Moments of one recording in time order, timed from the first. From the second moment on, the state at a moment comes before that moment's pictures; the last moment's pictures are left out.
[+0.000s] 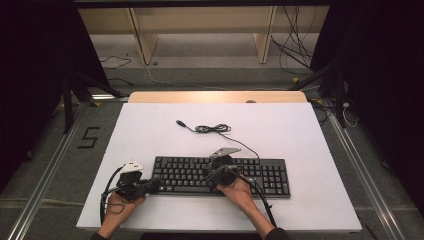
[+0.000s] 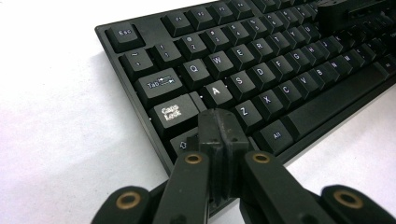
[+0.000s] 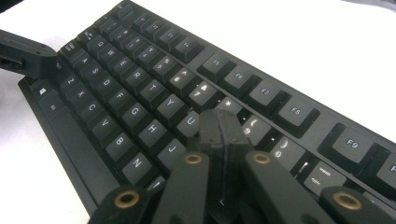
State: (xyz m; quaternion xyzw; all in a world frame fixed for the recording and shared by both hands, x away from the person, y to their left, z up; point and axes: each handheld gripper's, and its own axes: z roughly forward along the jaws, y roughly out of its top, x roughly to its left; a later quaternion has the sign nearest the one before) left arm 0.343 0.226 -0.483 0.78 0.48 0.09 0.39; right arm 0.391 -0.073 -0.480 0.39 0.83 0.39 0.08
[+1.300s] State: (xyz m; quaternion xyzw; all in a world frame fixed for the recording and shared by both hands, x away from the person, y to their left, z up) left arm 0.338 0.225 -0.467 0.74 0.46 0.10 0.49; right arm 0.378 -0.086 -0.457 0.37 0.80 0.46 0.04
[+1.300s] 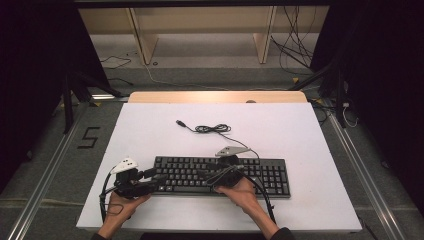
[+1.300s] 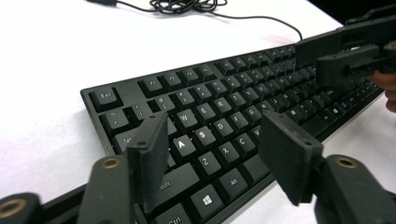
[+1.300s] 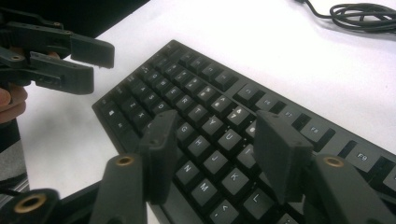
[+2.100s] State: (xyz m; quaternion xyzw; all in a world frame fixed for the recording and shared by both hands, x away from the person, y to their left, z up) left arm 0.338 0.226 -0.465 0.73 0.45 0.11 0.50; right arm 0.363 -0.080 -0.457 0.35 0.81 0.46 0.03
